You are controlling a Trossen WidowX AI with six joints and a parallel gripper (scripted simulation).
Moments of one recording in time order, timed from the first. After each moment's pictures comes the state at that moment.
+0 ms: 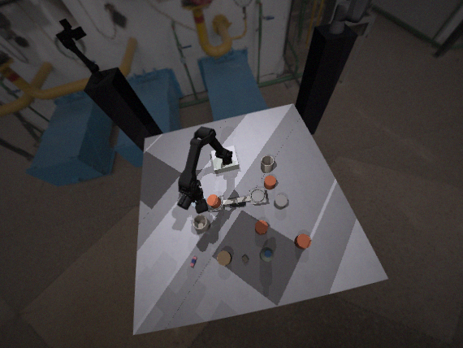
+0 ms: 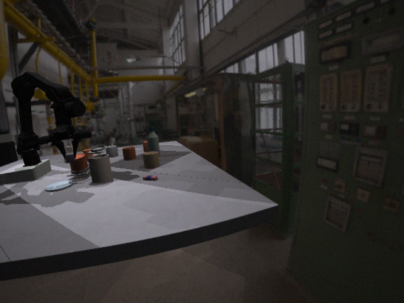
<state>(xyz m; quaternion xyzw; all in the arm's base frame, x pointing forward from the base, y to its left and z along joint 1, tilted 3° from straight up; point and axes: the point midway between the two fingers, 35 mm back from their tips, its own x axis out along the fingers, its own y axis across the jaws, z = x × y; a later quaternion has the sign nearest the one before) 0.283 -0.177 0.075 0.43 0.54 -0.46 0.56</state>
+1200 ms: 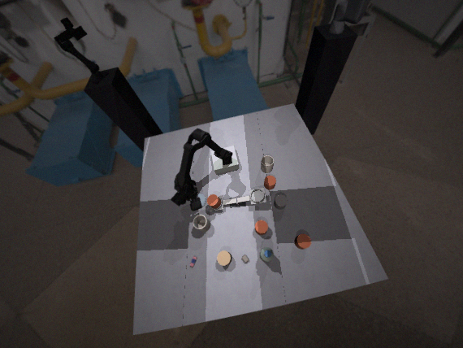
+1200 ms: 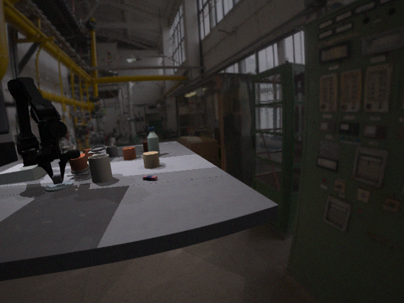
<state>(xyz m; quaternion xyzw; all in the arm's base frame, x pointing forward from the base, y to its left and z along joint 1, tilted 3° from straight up) 0.239 -0.230 0.012 0.43 0.54 -0.46 0.56</state>
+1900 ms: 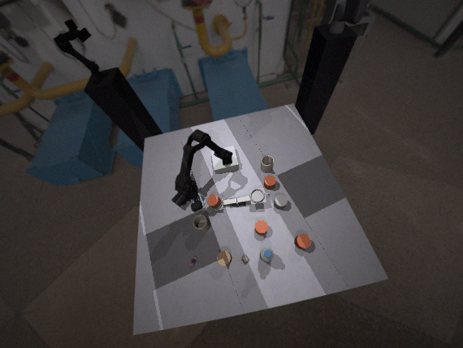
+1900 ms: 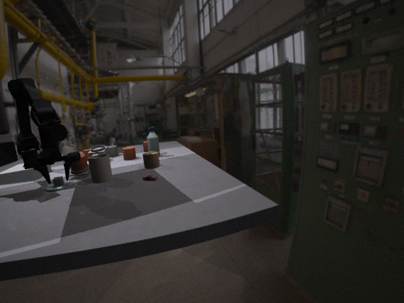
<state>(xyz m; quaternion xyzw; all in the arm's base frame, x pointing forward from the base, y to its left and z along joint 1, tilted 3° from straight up) 0.239 -0.230 0.003 0.43 0.54 -0.46 0.56</state>
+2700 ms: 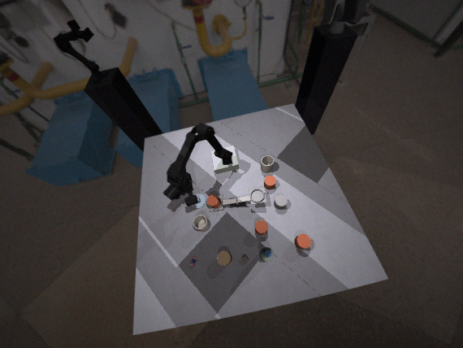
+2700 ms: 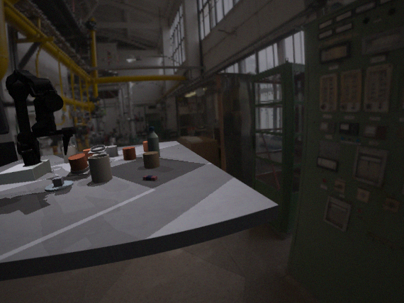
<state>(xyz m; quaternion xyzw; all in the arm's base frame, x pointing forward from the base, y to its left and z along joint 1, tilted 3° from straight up) 0.240 -0.225 0.099 0.42 0.54 -0.46 0.56</state>
